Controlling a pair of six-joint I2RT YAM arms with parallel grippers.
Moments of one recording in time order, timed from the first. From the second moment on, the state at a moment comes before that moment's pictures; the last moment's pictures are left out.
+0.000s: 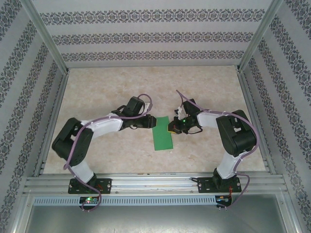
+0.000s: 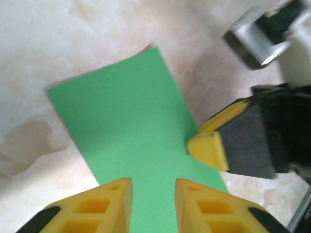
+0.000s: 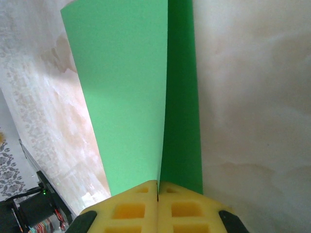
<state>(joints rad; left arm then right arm) -0.57 1.66 0.96 -0.14 0.38 -0.50 0.35 1.77 0.85 -0.24 -0.72 0.59</state>
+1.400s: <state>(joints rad) -1.13 1.51 0.90 -0.26 -0.10 -0.18 0.39 1.66 0.77 -0.18 -0.64 0.78</state>
